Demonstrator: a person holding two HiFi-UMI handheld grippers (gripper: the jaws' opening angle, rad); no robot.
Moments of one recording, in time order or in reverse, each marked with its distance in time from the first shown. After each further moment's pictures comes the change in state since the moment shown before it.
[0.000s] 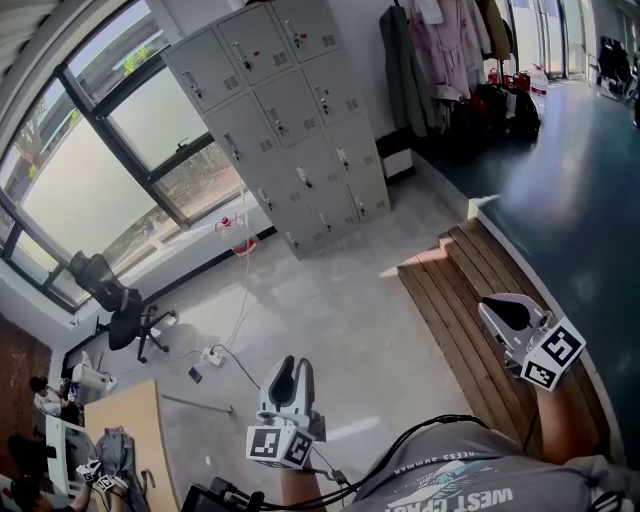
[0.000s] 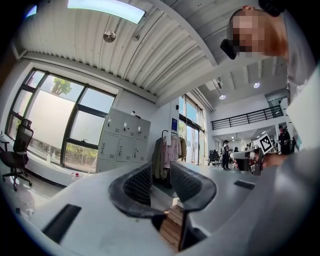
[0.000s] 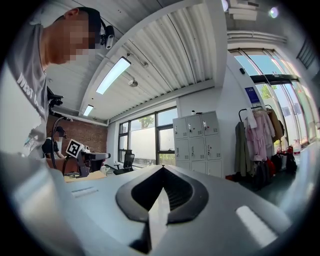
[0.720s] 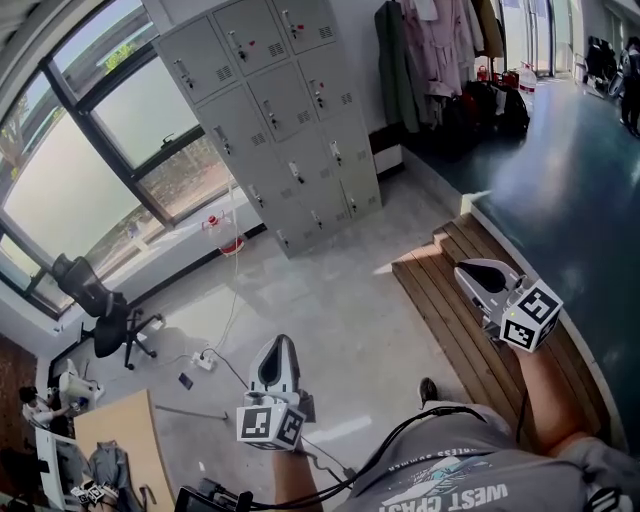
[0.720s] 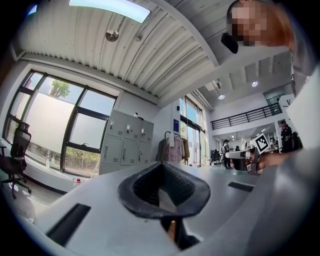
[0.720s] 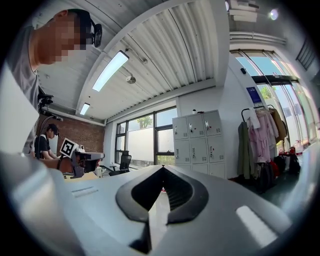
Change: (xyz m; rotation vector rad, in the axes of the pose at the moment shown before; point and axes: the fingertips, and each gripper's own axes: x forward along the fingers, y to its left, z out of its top) left arm 0.028 0.097 0.005 0.024 -0.020 -0.008; right arm 0.119 0.011 -0.008 0.001 -0.015 -0.017
